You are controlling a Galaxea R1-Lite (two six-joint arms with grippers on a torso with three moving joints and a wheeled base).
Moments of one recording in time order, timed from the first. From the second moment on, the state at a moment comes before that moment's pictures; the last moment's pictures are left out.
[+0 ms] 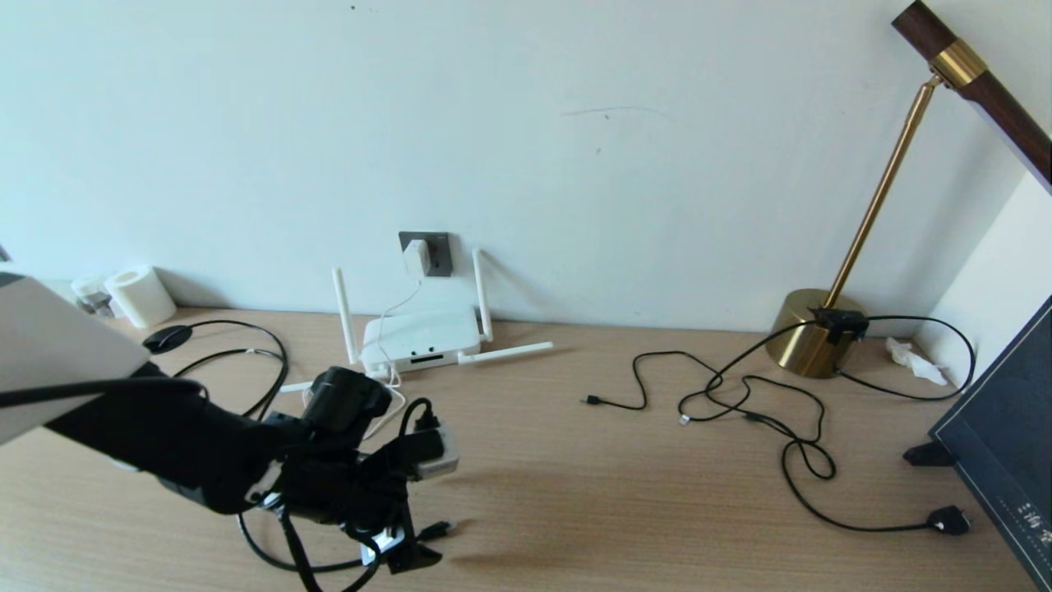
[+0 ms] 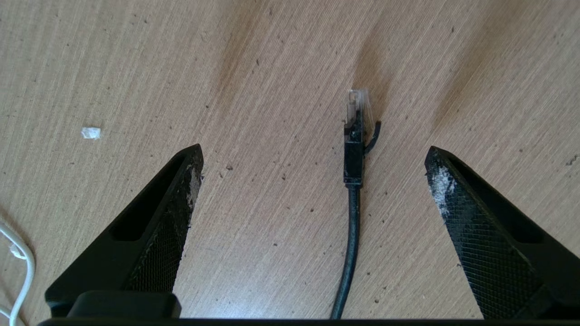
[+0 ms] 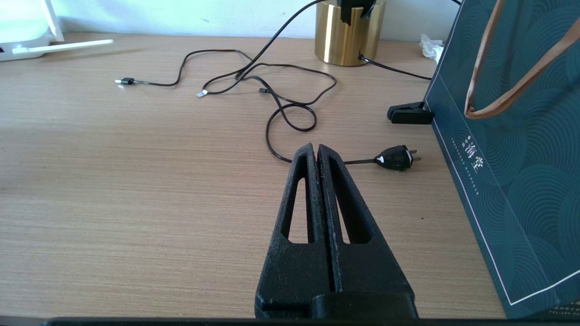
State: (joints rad) left arm -0.36 1.95 -0.79 -0.13 -0.20 0.80; right arm 0.00 0.00 -0.01 0.00 -0.02 0.02
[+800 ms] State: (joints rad) left arm -0.36 1.99 -0.85 -0.03 -0.20 0.84; right arm 0.00 0.00 -0.01 0.00 -0.02 0.02
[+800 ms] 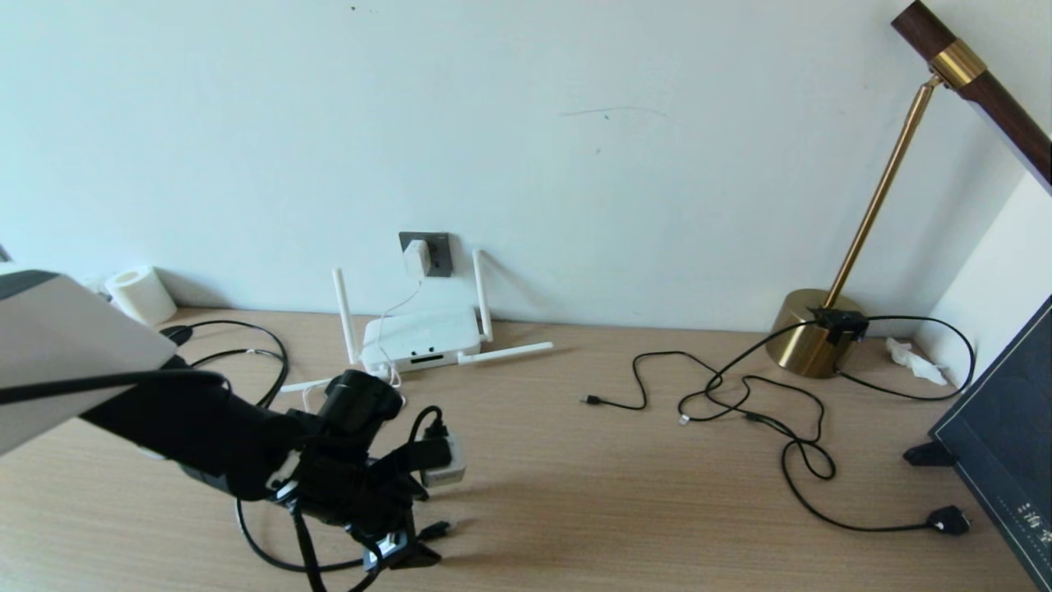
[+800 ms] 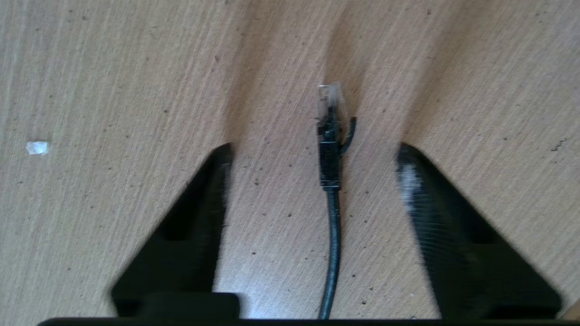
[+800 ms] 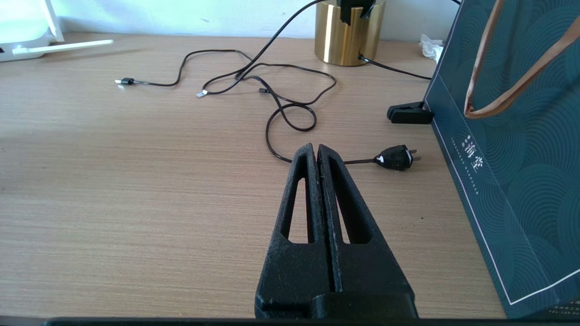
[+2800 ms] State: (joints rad) left arm -0.45 1.46 -0.36 -0.33 -0.38 0.75; right arm 0.00 0.00 -0.01 0.00 -0.02 0.02
